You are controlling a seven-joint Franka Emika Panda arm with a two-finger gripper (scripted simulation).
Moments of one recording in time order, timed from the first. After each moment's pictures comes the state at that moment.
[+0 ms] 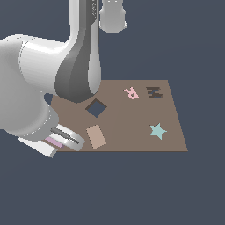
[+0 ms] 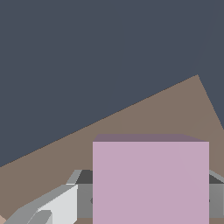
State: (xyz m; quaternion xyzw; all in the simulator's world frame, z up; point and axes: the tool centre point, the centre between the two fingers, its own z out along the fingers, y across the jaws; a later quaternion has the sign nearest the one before) arm 0.101 -0.174 0.033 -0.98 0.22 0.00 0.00
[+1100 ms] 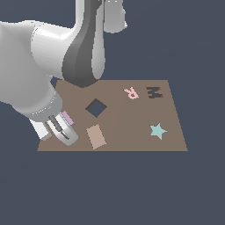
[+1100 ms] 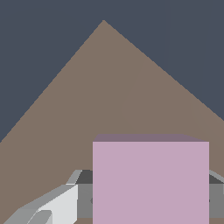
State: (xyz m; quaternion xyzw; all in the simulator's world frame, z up) arm 0.057 -0.172 0.034 -0.91 0.42 0.00 0.00
